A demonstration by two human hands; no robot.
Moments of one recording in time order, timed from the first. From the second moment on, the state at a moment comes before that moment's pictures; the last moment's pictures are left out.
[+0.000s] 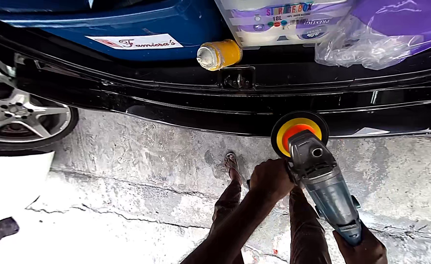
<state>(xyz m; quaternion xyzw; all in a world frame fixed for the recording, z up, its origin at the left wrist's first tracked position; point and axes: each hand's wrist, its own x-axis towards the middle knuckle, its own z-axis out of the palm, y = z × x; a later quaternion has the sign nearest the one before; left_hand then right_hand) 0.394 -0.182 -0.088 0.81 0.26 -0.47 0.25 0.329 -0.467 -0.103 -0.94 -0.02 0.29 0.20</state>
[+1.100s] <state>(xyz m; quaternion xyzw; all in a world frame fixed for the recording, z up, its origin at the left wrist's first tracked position) 0.233 0.106 -0.093 0.80 0.35 -0.41 0.26 0.219 -0.197 -0.122 -0.95 -0.14 0.24 0.15</state>
